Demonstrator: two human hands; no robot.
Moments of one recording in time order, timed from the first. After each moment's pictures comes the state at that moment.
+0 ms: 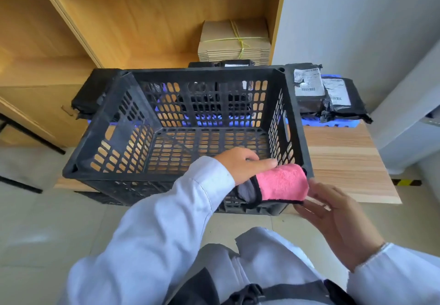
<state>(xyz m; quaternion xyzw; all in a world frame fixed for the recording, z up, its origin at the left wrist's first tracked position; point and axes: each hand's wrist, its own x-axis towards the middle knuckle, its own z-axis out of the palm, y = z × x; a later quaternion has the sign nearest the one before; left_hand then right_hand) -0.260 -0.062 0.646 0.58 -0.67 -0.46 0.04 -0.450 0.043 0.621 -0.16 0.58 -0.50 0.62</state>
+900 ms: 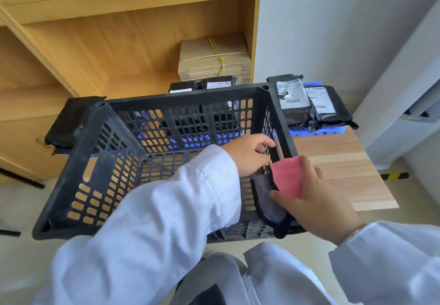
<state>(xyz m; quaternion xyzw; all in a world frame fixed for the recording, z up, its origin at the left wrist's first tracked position) -0.289 -0.138 0.667 0.48 -0.75 -0.44 0.03 -0.426 -0.020 0.654 -0.55 0.77 -0.12 0.29</state>
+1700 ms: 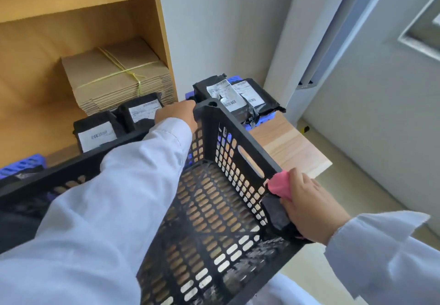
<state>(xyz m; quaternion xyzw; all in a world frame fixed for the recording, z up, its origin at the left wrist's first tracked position) -0.314 -0.348 0.636 0.48 -0.87 -0.07 -0.04 -0.404 -0.055 0.640 -0.44 0.88 -0.02 0.17</state>
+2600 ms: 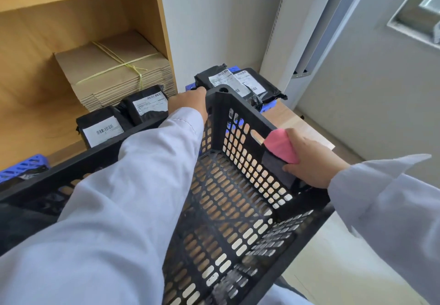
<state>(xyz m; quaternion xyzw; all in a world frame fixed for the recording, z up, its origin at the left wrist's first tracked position) -0.303 -0.353 0.630 0.42 -0.91 -0.04 -0.03 -0.404 -0.103 0.647 -0.42 0.89 -0.02 0.20</state>
